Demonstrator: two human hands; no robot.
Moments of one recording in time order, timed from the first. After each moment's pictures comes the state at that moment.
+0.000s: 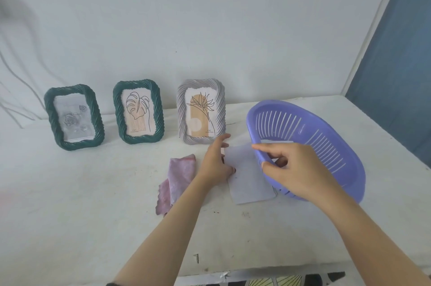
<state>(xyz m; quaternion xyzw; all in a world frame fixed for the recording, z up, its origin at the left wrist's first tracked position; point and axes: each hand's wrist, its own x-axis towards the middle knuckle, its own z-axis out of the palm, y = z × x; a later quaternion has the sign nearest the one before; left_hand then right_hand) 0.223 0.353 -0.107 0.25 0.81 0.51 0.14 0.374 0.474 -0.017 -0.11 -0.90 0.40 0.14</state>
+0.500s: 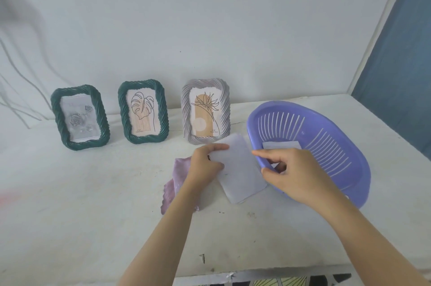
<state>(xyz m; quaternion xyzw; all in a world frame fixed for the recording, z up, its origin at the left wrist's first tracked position) 0.226 0.322 -0.091 0.16 0.80 0.57 0.13 0.373 0.465 -0.022 -0.12 -0.91 0.39 0.11</state>
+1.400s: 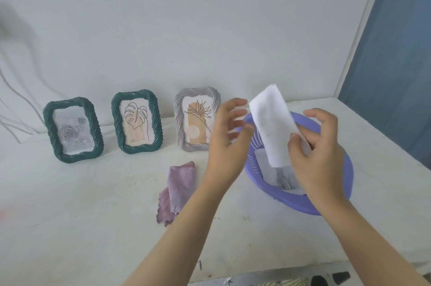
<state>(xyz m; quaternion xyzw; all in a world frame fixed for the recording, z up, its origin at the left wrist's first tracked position) 0.301 0.359 0.009 0.29 0.65 0.70 0.02 0.380 0.475 -0.017 -0.18 -0.78 0.36 0.47</state>
